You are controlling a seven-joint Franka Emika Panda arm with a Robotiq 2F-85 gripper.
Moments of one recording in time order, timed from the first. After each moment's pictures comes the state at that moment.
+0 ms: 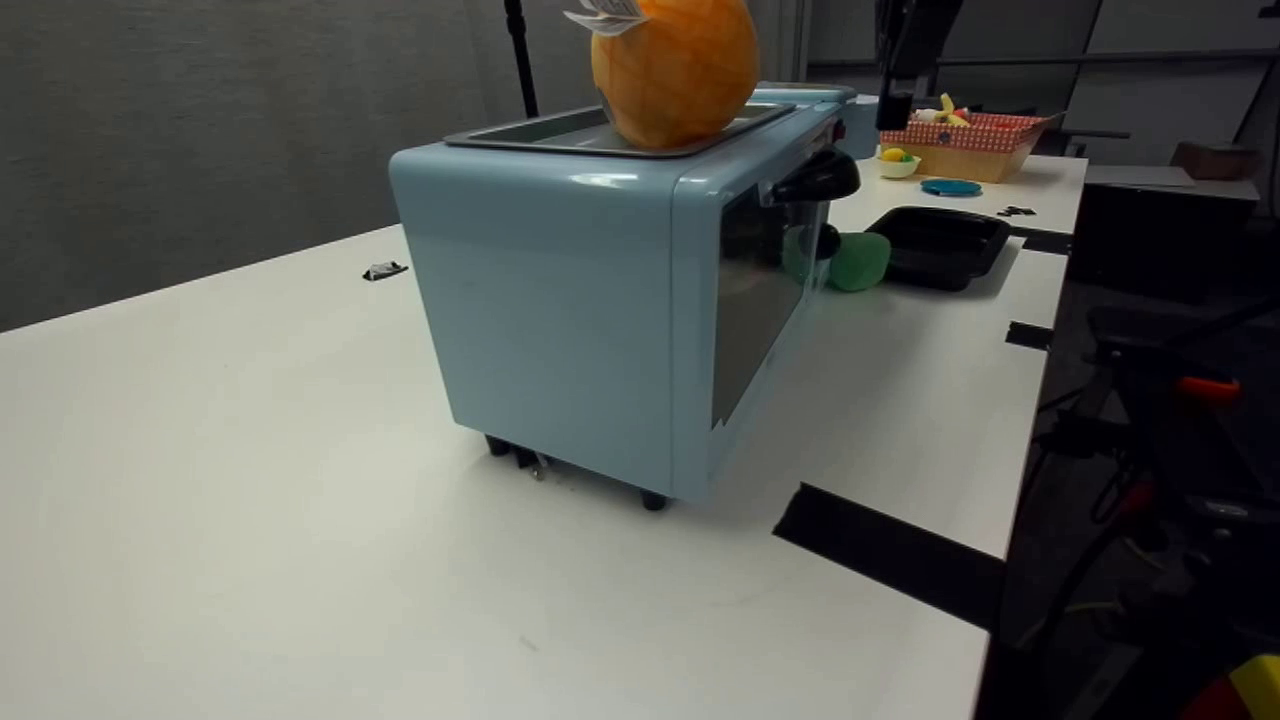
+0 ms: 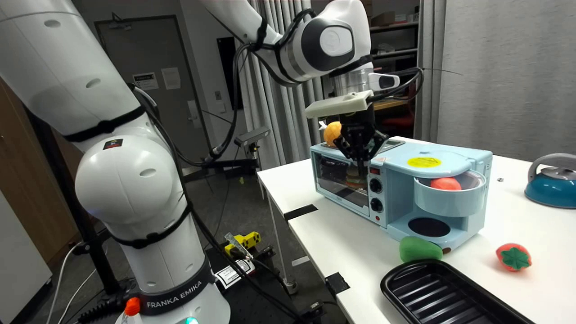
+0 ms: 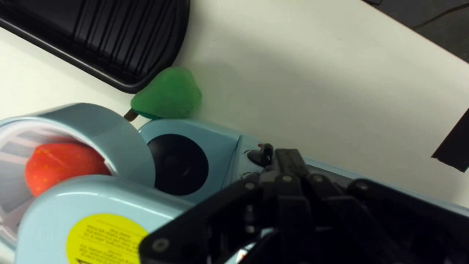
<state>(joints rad) 0.00 -0.26 -0.03 -2.54 -0.13 2.30 -0.27</state>
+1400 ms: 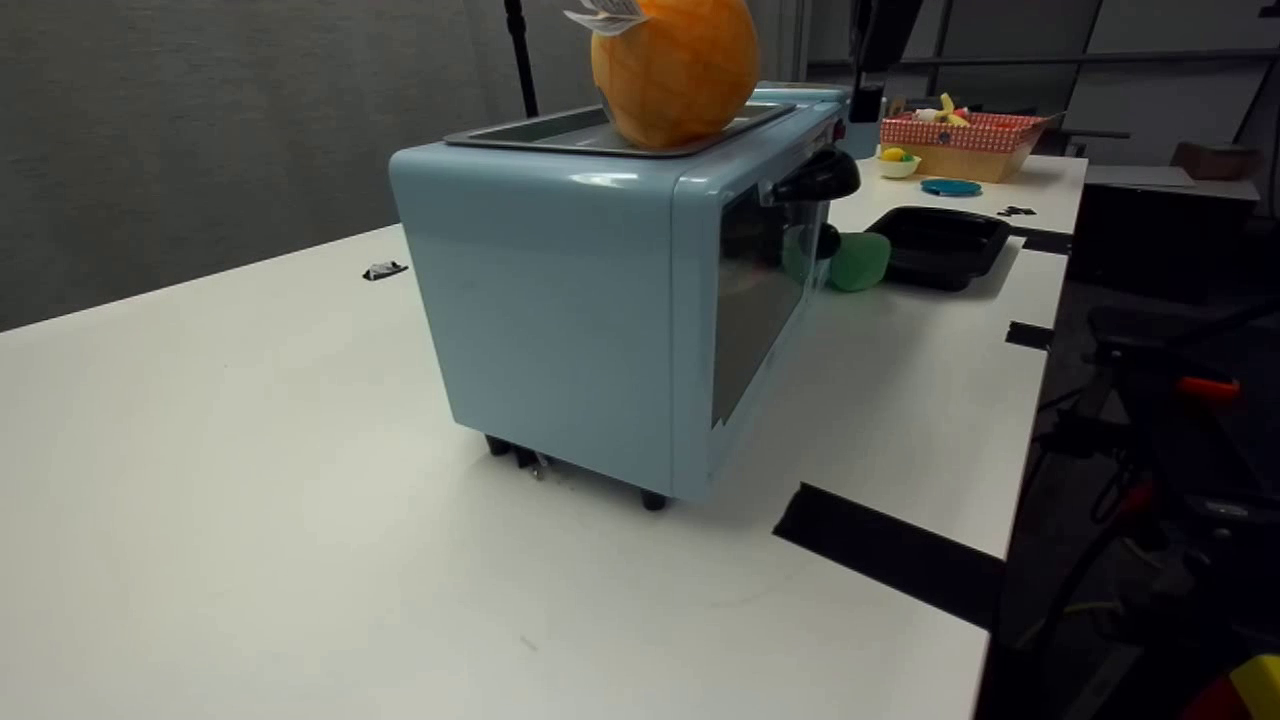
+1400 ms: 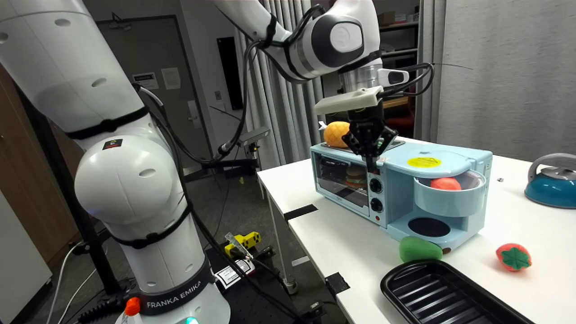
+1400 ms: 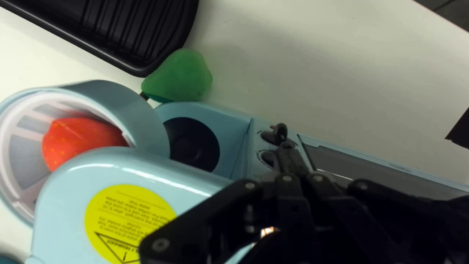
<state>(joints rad) -0.01 -0.21 -0.04 -2.47 -0.13 2.30 -0.27</state>
